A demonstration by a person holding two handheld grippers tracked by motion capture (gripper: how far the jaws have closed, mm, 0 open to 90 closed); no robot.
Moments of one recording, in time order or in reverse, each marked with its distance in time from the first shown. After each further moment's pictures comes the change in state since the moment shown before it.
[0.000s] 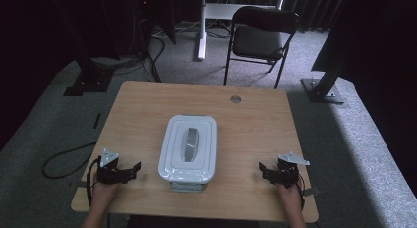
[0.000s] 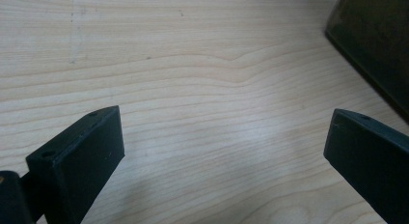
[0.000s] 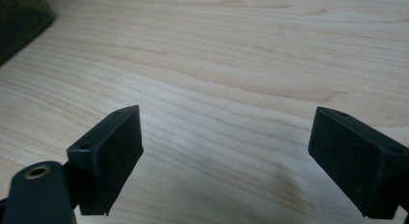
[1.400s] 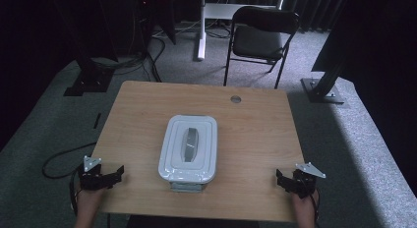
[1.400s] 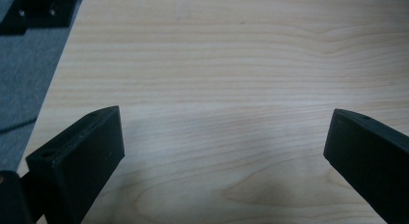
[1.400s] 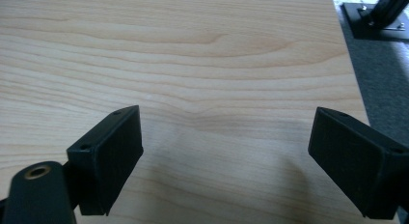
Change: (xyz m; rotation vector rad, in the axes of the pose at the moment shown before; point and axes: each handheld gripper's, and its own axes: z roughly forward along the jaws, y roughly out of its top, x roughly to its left) left arm 0.031 -0.020 -0.024 0.057 0.169 -0.102; right arm -0.028 -0.030 -0.030 0.016 -0.216 0.081
